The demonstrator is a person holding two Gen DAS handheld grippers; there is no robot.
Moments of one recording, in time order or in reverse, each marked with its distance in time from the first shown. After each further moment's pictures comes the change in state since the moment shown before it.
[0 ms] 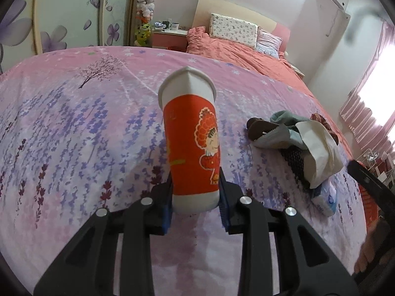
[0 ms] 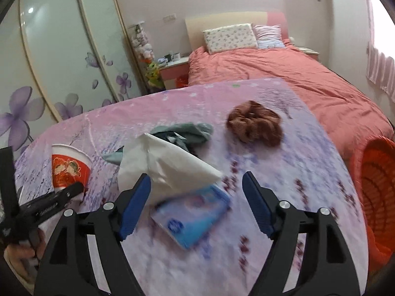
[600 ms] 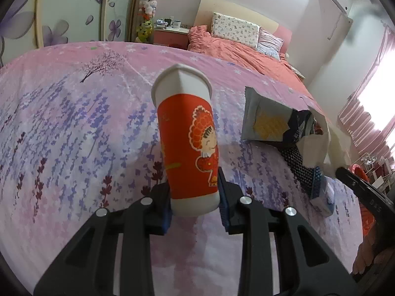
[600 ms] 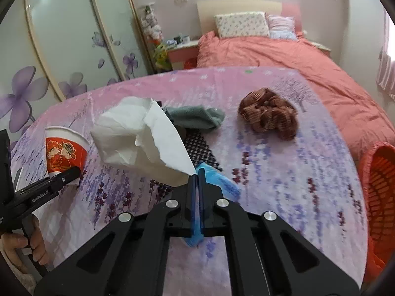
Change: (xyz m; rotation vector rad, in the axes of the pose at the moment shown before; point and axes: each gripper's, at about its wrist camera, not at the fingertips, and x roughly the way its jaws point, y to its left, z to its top) left arm -0.003 0.003 -0.003 -0.030 0.011 -0.013; right arm 0.000 0.001 -0.006 -0.054 0.075 0.015
